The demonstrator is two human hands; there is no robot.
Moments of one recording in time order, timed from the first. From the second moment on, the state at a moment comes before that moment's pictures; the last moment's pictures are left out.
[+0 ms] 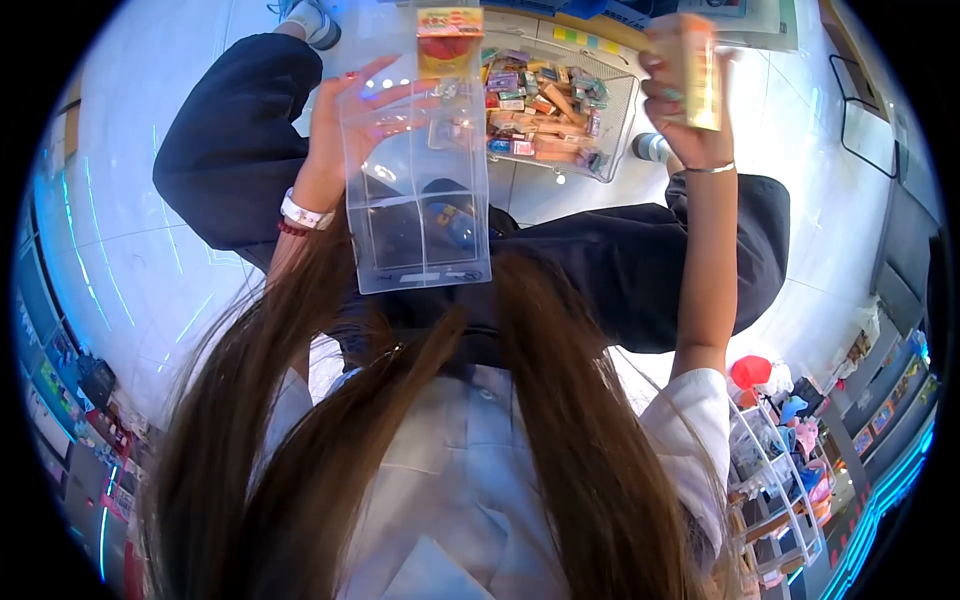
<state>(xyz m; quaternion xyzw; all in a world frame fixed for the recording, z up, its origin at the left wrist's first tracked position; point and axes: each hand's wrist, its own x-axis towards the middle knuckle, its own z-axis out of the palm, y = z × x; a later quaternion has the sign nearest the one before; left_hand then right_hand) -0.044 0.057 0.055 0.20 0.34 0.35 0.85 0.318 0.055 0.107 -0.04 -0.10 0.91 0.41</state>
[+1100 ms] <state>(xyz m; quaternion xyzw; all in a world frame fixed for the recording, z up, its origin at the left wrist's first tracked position) -0.020 0.041 0.033 0.19 0.33 0.32 0.87 0.208 0.023 0.130 -0.41 -0.83 0.17 0.32</state>
